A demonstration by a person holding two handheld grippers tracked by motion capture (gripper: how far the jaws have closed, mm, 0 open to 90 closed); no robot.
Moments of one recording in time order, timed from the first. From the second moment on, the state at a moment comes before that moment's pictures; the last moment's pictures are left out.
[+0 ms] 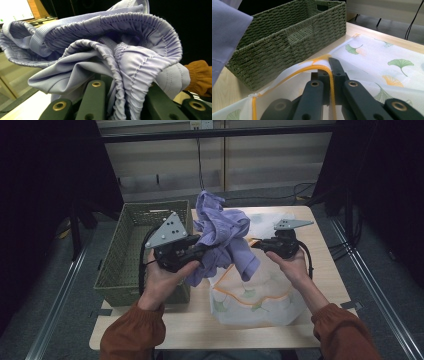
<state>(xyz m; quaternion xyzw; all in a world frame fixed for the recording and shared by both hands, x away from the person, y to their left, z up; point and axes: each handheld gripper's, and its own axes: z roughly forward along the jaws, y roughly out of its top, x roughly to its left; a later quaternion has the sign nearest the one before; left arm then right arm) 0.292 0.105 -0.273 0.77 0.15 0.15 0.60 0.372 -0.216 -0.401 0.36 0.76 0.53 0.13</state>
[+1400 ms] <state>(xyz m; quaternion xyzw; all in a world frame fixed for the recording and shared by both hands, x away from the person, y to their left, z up) 0.304 0.032 -0.355 0.83 0.12 0.07 0.54 0.372 -0.214 -0.403 0.35 0.76 0.53 0.13</state>
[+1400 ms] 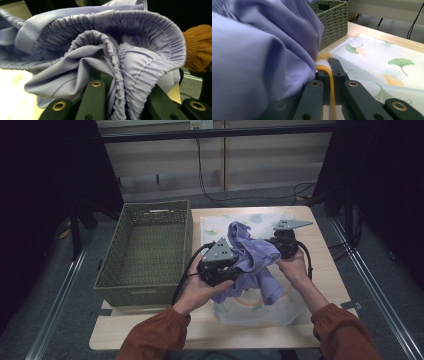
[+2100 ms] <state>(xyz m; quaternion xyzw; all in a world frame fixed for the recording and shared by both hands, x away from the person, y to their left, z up) 0.310 0.007 -0.393 0.86 0.11 0.04 0.49 0.371 -0.214 -0.402 0.35 0.76 0.53 0.13</state>
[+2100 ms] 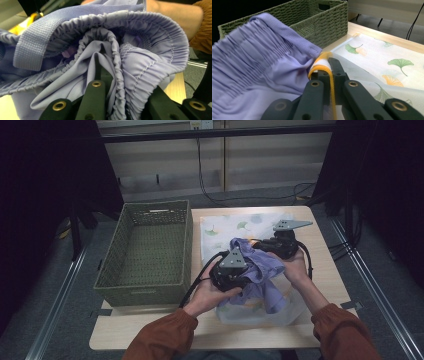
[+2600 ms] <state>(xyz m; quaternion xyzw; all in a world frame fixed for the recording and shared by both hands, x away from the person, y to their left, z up) 0.312 -0.004 -0.425 0.89 0.10 0.03 0.44 0.370 -0.213 -0.402 0.35 0.76 0.53 0.13</state>
